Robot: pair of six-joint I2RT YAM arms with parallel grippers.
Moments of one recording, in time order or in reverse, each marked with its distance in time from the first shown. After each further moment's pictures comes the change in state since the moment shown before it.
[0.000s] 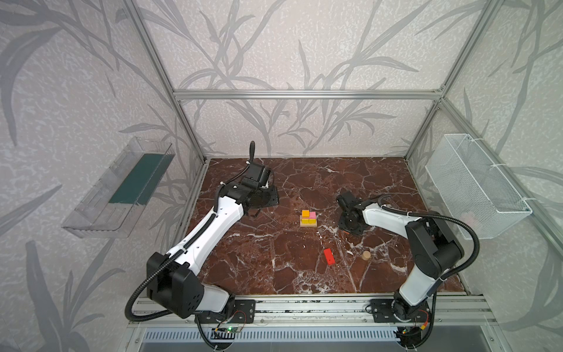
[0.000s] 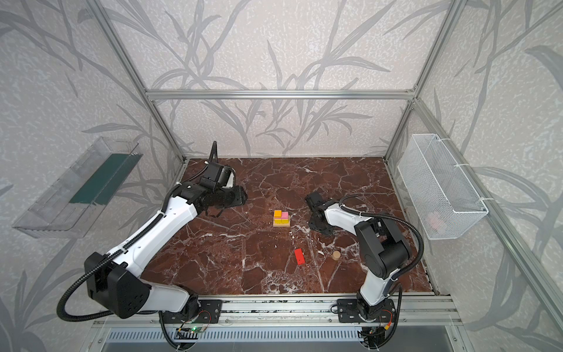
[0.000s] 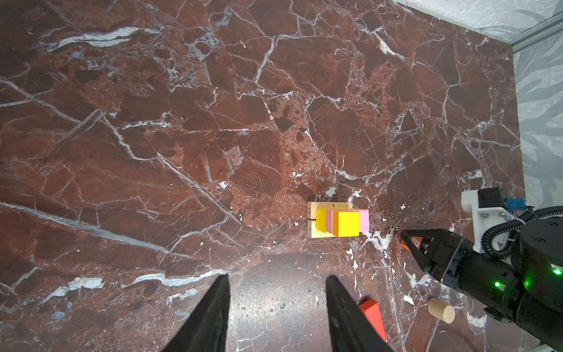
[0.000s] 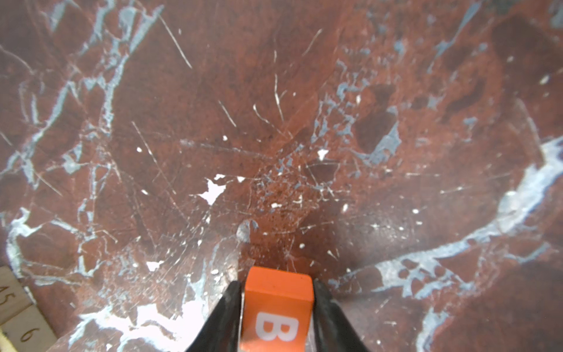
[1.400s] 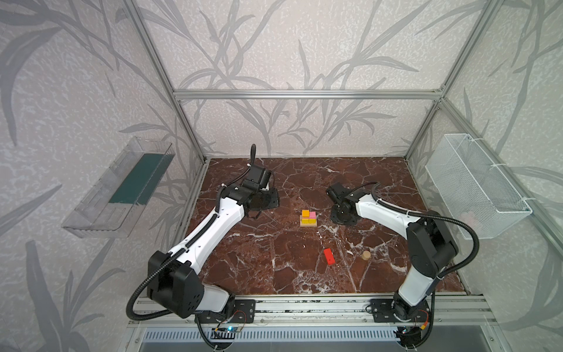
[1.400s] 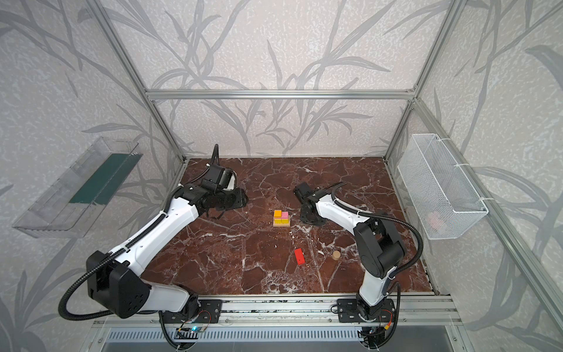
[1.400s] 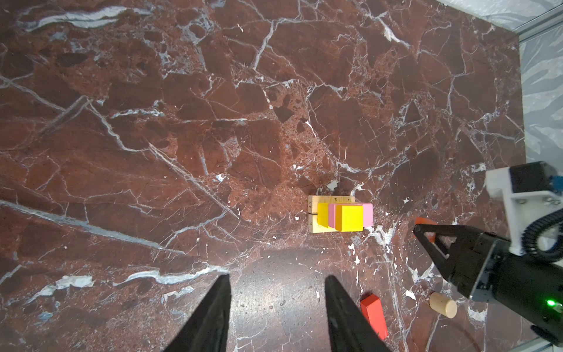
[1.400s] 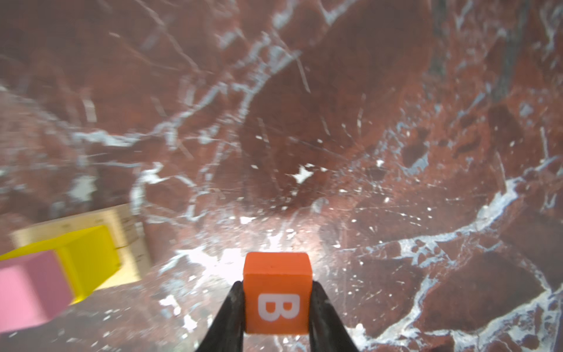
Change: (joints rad) left arm 0.001 0.000 -0.048 0.022 0.033 -0.003; right arm 0.100 0.024 0.249 -0.199 0.030 -0.107
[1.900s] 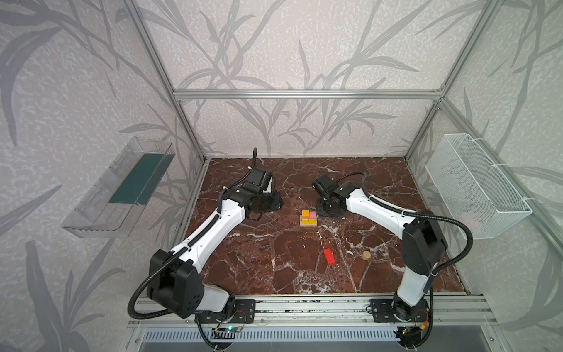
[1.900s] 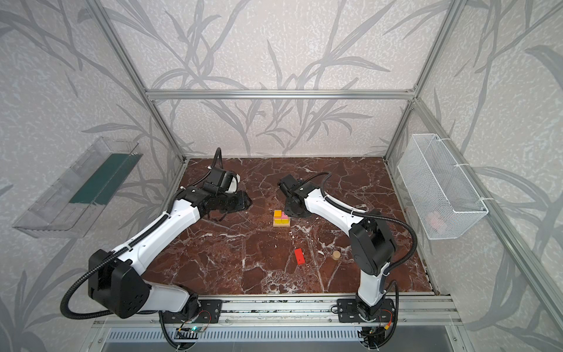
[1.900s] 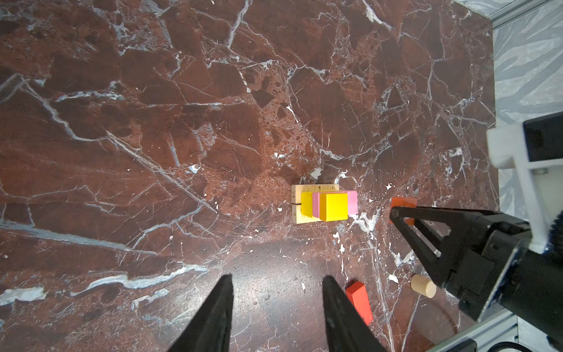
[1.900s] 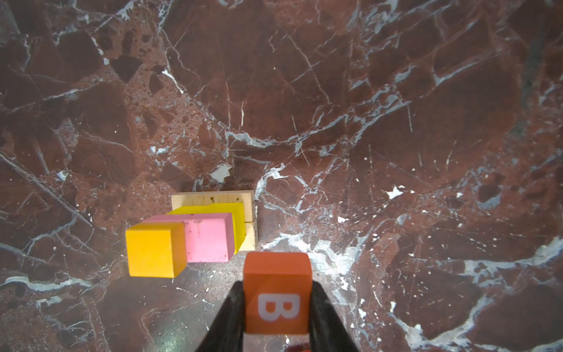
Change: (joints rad) left arm 0.000 0.000 -0.048 0.062 0.092 -0.008; right arm 0.098 0.074 0.211 -0.052 -0.032 -0.045
